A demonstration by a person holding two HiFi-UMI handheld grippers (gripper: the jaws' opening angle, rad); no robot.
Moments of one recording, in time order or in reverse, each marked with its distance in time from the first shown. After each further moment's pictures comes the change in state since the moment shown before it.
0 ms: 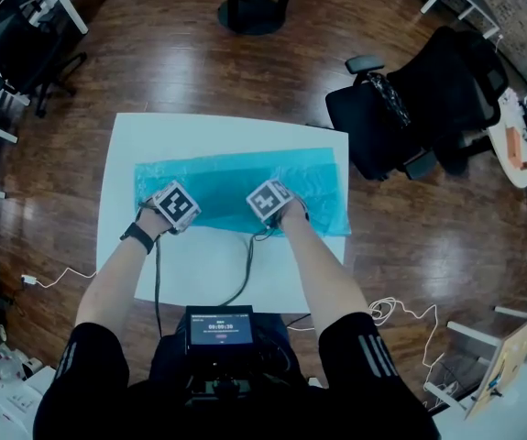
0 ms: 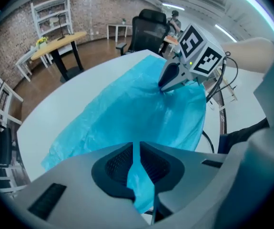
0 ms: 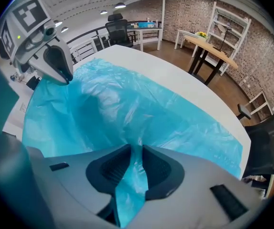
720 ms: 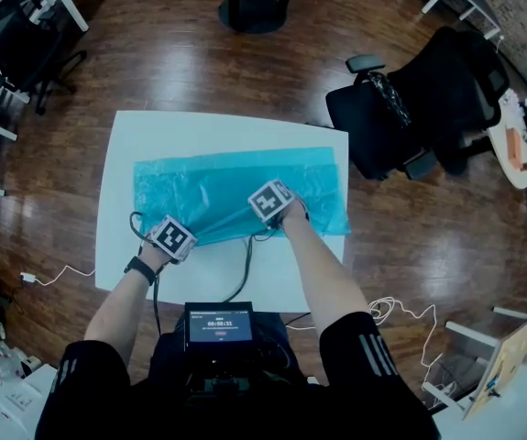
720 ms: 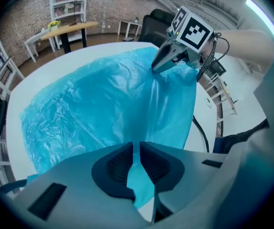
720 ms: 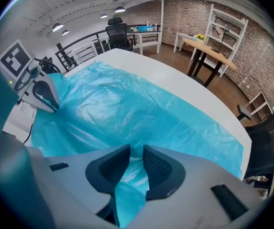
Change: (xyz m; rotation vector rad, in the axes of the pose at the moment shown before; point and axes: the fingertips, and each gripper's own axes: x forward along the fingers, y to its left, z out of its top) left arm 0.034 -0.050 -0.070 -0.157 -0.007 -0.047; right arm 0.004 0.001 -0.001 0.015 -0.027 0.011
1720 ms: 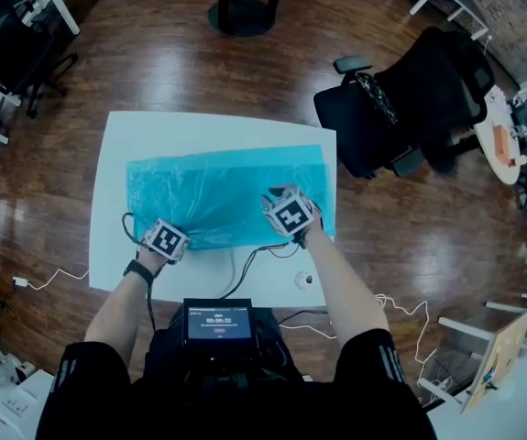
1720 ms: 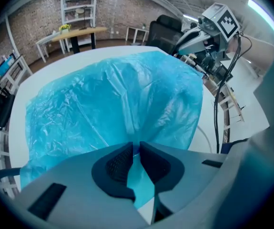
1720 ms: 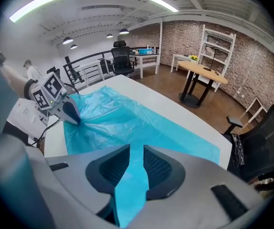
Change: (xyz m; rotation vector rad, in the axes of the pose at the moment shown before) left arm 0.009 0.009 -0.010 -0.058 -0.059 0.093; right arm -0.098 -0.007 -0.003 -0.041 -0.245 -0.049
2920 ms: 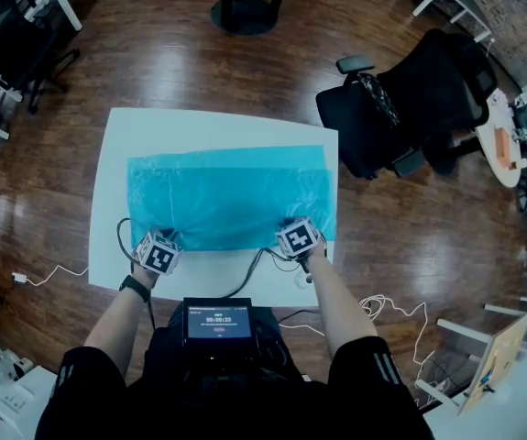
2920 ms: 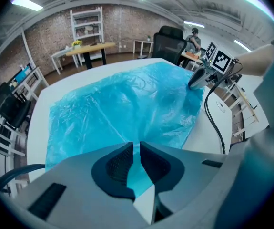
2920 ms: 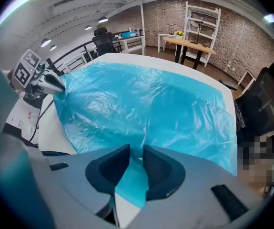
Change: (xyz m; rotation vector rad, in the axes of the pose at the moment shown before) left arm -0.021 -0.004 -0.008 -0.026 -0.181 0.084; right arm 0.030 0.009 -0.133 0.191 0.166 -0.033
